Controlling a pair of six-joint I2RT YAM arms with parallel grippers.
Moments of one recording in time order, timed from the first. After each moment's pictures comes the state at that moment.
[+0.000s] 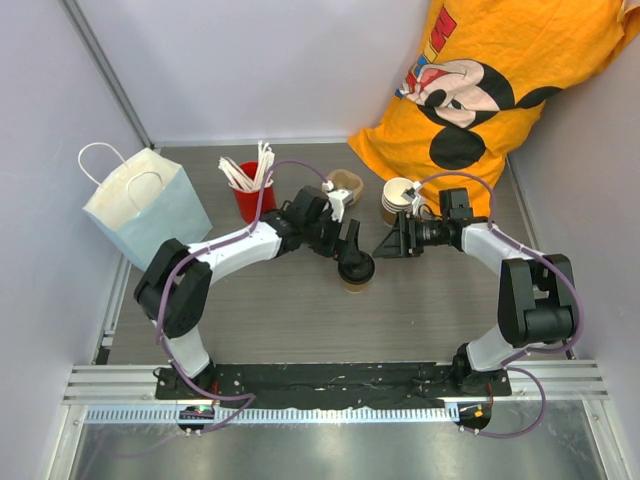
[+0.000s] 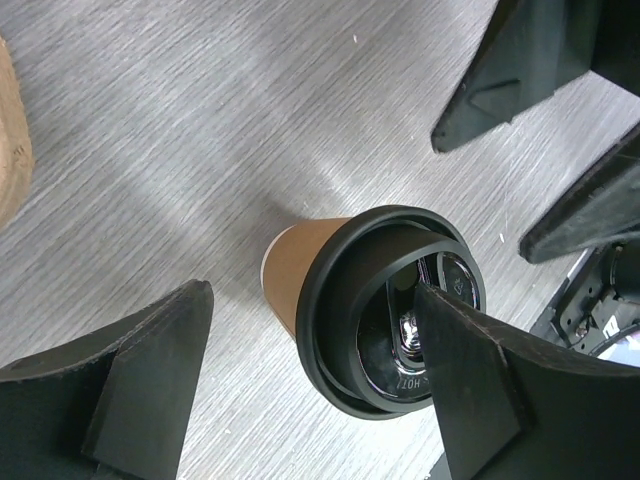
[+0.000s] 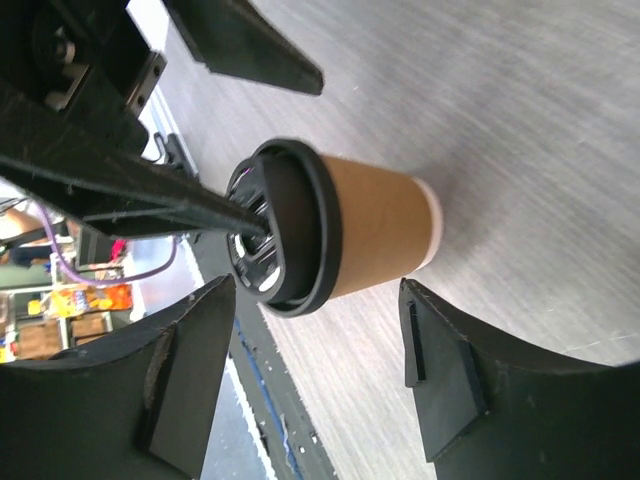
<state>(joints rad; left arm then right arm) -0.72 1.75 1.20 -0.20 0.34 -0.32 0.09 1.54 0.86 -0.30 -1.06 0.13</state>
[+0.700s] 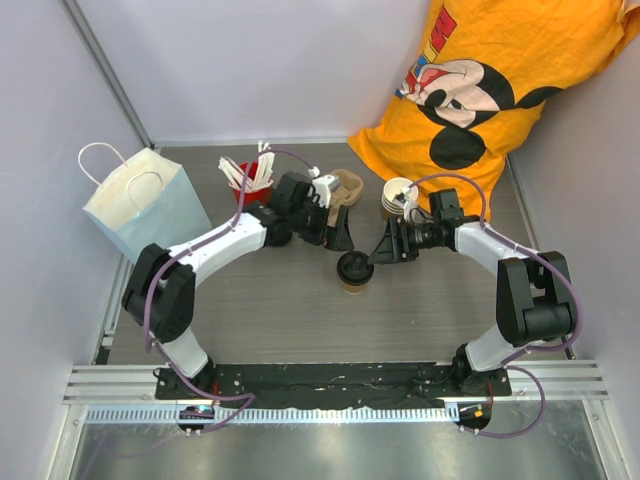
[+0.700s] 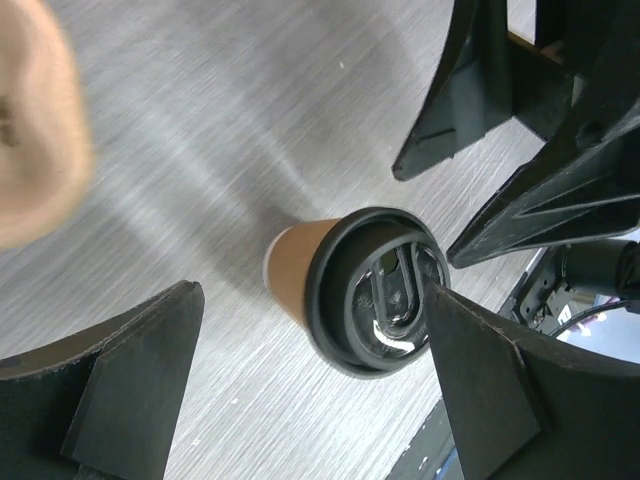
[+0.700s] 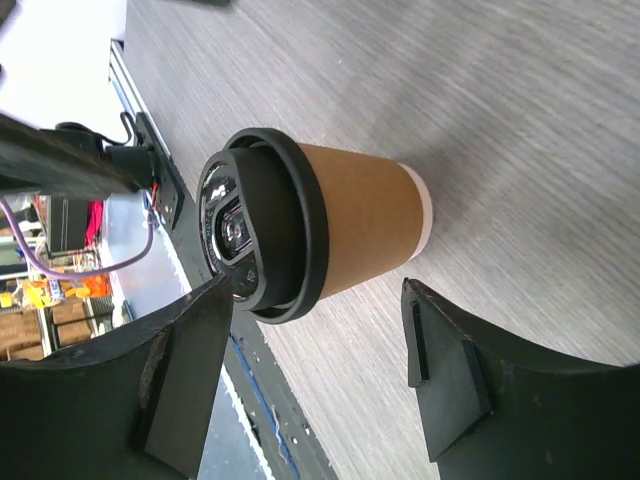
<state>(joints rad) -0.64 1.71 1.25 -0.29 0.44 -0.32 0.15 1.56 0.88 -0.35 -0.97 0.10</state>
